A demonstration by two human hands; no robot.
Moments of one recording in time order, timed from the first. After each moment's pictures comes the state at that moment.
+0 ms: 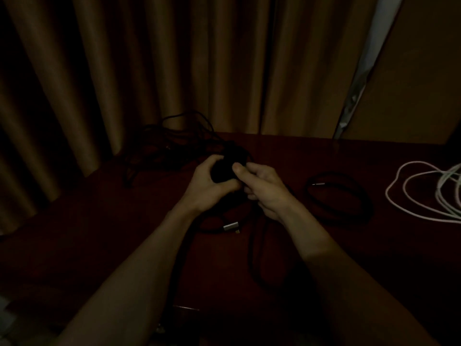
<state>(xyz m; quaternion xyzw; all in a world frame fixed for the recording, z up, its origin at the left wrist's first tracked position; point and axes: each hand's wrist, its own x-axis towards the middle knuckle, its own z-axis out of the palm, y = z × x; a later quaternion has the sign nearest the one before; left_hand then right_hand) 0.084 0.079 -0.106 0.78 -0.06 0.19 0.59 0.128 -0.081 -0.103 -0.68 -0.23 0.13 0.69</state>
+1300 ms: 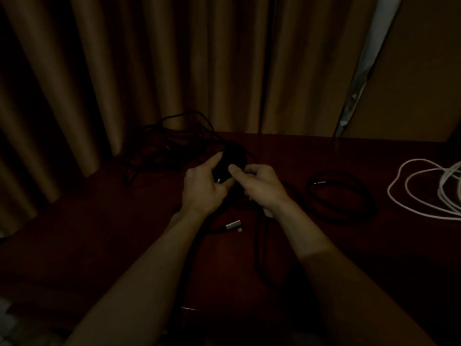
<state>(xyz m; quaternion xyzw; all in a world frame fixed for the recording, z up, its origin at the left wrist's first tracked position) 0.089 0.083 -0.118 0.86 -0.01 0.33 0.39 0.134 -0.066 -0.108 -0.73 -0.17 0.09 0.65</state>
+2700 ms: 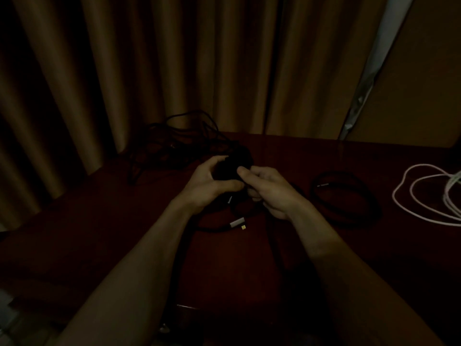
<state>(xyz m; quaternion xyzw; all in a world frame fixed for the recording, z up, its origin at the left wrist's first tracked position) 0.089 0.099 -0.110 0.76 -0.04 0.11 0.64 0.125 -0.082 -0.097 -0.70 -0.24 0.18 0.65</state>
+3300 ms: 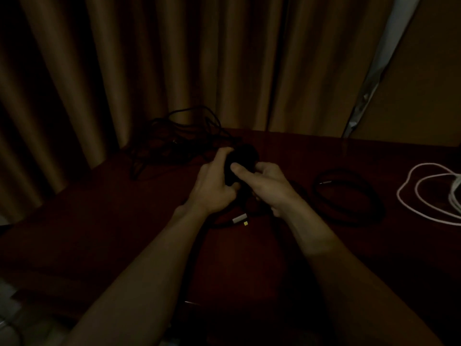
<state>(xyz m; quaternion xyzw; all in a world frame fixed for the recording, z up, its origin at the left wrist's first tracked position) 0.088 0.089 -0.119 0.88 -0.06 0.25 0.40 0.108 -0.070 -0.087 -0.71 -0.18 0.14 0.66</state>
